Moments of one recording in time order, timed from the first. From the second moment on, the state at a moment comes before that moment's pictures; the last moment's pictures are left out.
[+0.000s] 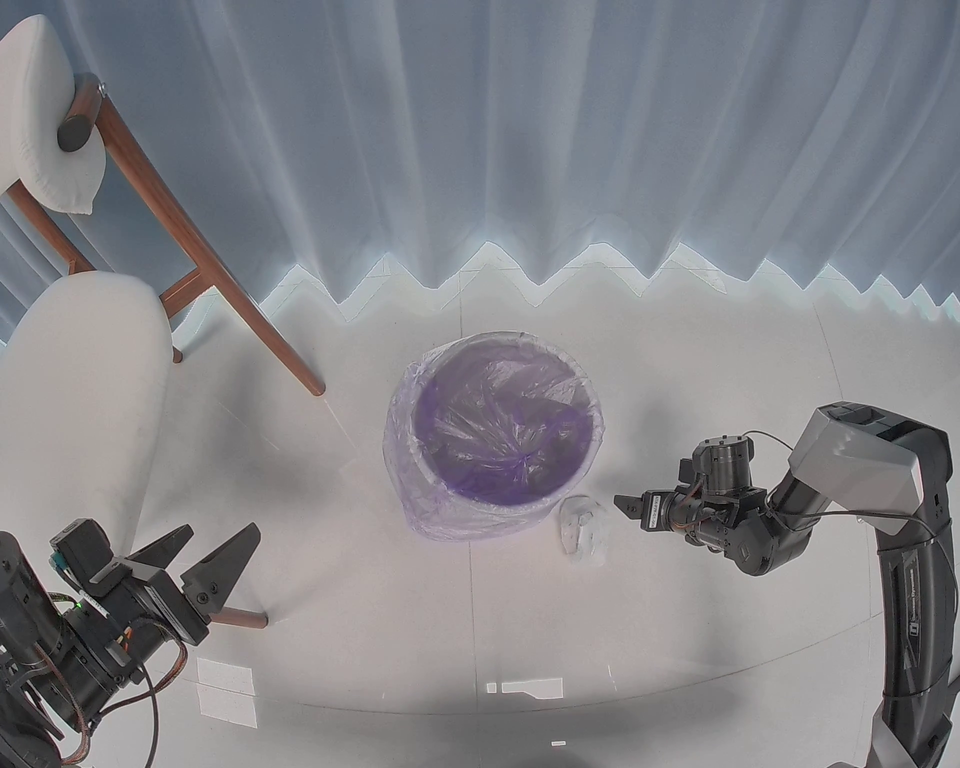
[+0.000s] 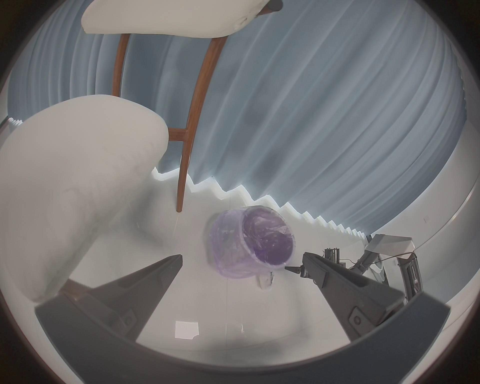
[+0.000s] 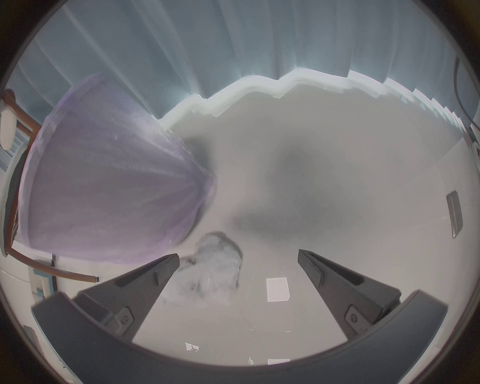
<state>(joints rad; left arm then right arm) -0.46 1.26 -0.02 -1.14 0.11 -0.41 0.10 2.47 -1.08 -0.83 0.04 0.21</state>
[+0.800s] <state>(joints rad) -0.45 1.27 -0.02 -1.14 0.12 -0.40 0.23 2.61 -1.33 -0.79 0.01 0.16</state>
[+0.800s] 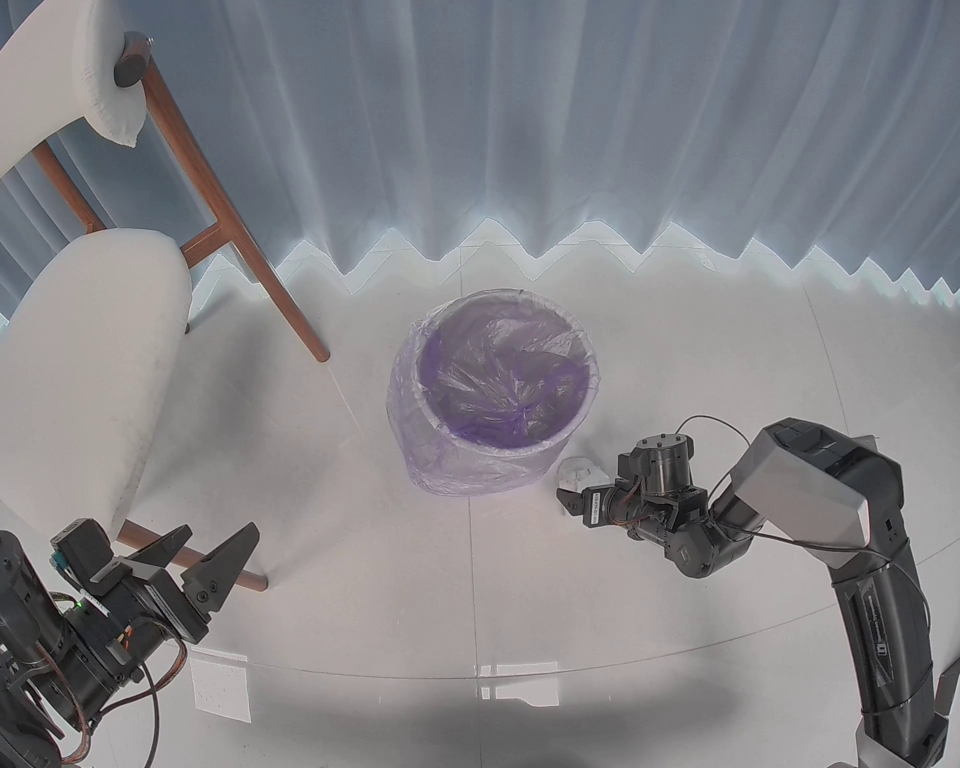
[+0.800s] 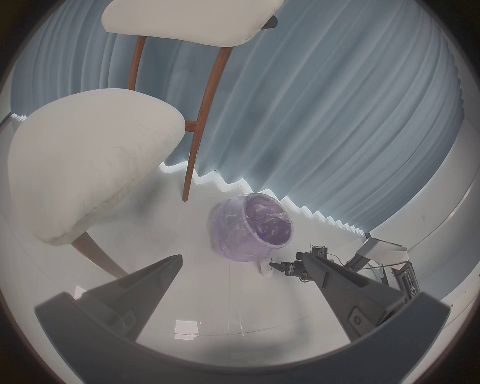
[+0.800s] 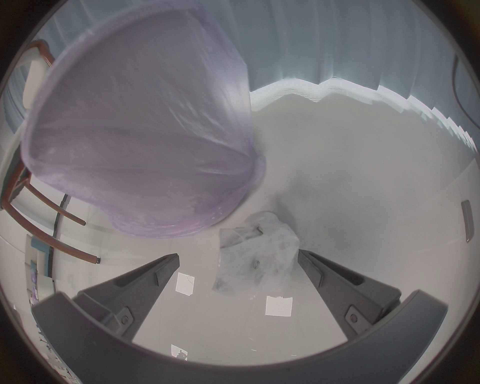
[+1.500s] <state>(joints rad) -0.44 1.27 -0.02 -1.13 0.11 -0.40 0.16 2.71 -1.54 -0.69 -0.03 0.12</state>
